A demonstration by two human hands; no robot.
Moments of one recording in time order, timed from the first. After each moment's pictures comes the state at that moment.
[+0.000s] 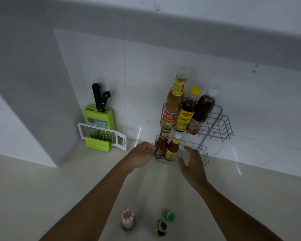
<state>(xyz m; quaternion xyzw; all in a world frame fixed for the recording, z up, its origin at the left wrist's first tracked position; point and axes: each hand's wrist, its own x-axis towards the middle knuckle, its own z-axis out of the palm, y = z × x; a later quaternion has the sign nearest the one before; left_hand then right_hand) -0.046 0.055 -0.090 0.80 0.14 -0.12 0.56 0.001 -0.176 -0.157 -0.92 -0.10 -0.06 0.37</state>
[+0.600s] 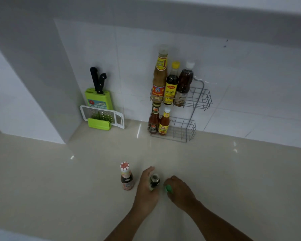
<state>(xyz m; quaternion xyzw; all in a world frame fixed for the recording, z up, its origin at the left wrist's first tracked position) -0.258 -0.070 -0.178 0.77 0.15 0.02 0.61 -0.184 -0.226 -0.229 -0.95 -0.21 0.17 0.17</state>
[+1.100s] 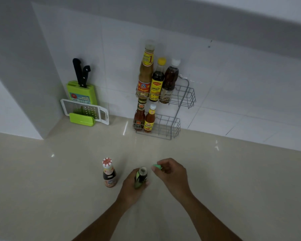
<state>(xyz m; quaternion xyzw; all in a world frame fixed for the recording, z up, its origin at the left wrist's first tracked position) -0.241 -0.074 -0.227 0.79 0.14 -0.03 0.60 -0.197 -0.232 -0.135 -0.83 -0.01 0.03 0.56</state>
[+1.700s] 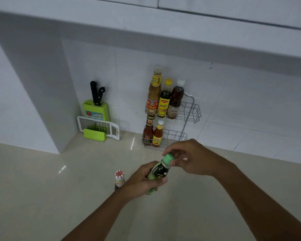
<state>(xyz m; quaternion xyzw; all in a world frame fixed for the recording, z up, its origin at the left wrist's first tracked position) -0.232 -0.046 -0.080 0.74 -0.08 -0.08 0.66 -0.152 -0.239 0.025 -0.87 -0.36 0.14 0.31</state>
